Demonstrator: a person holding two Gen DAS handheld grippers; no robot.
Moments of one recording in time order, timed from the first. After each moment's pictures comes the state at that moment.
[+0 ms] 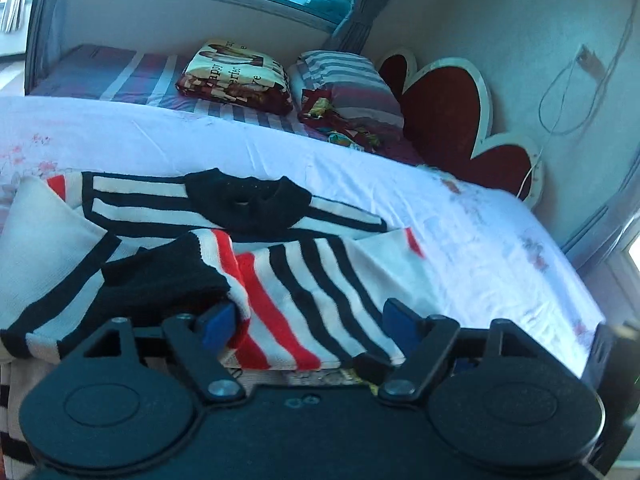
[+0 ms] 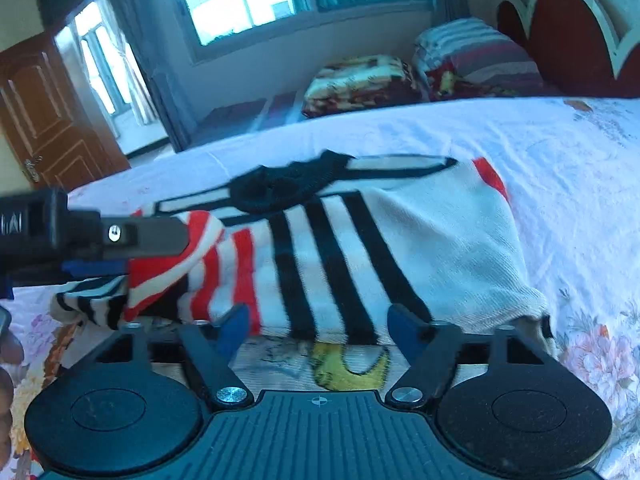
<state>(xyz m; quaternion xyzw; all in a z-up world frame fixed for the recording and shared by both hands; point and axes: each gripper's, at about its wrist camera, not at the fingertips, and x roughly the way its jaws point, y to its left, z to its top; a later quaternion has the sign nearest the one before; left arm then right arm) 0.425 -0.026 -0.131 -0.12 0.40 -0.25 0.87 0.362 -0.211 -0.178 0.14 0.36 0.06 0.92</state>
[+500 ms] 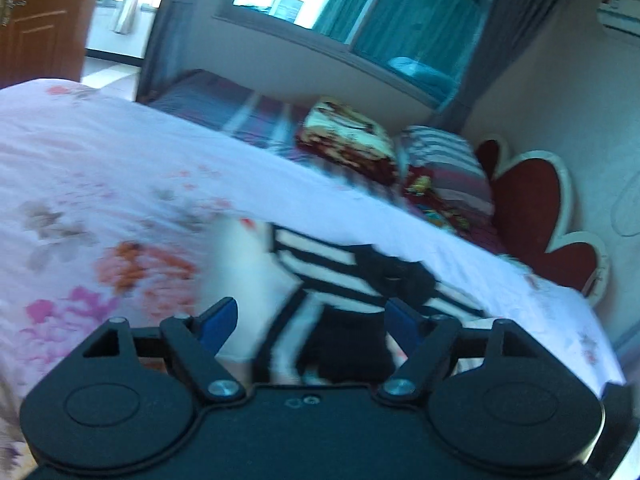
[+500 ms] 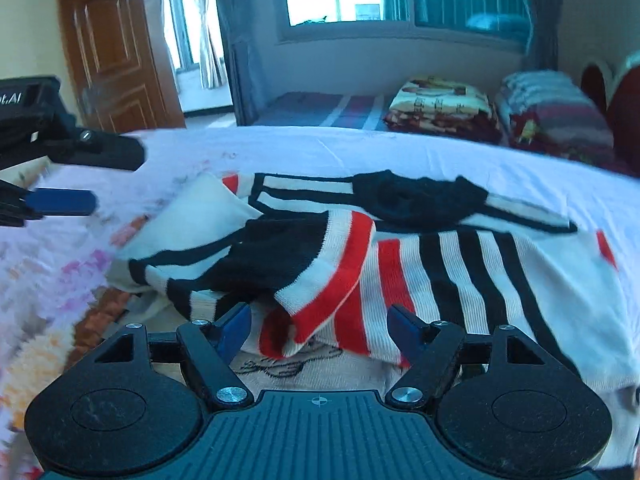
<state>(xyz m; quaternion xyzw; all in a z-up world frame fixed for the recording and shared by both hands) 0.413 0.099 -0.114 -0.16 0.35 -0.08 0.92 0.390 -0.086 -0.183 0.01 0.36 0.13 0.93</state>
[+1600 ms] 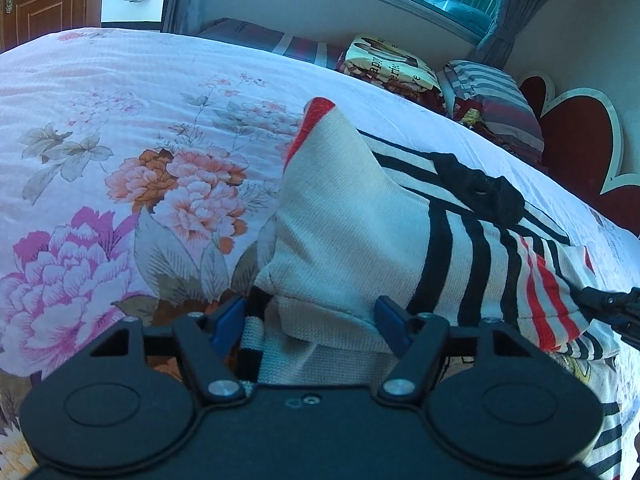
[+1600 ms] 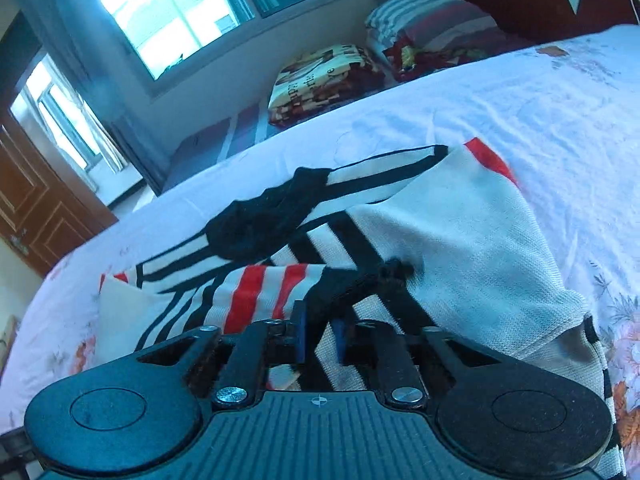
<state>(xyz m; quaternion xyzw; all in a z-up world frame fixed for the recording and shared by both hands) 0.427 0.097 -0.192 -0.12 0.44 -0.06 0.89 0.411 -0.234 -0.186 0.25 0.38 0.00 0.89</state>
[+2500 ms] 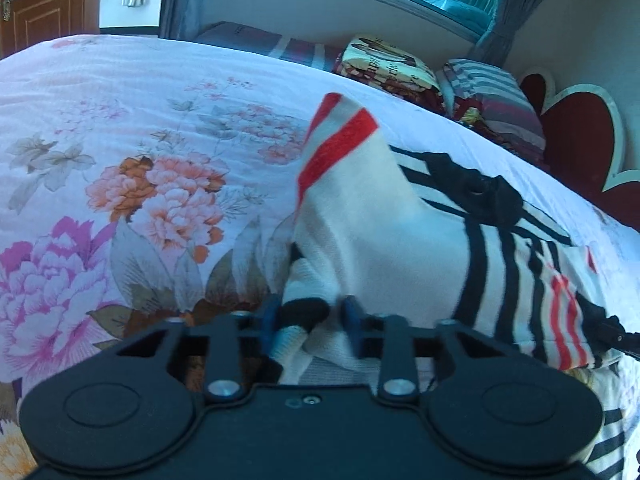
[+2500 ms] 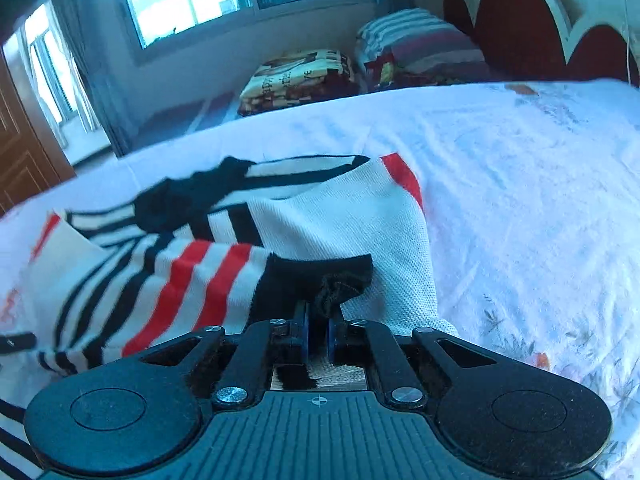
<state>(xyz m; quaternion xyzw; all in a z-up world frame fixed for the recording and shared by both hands) 0.436 0.081 -0.192 -0.11 0.43 -0.06 0.89 0.390 -0.274 -0.200 0.15 0.39 -0.02 0.91</state>
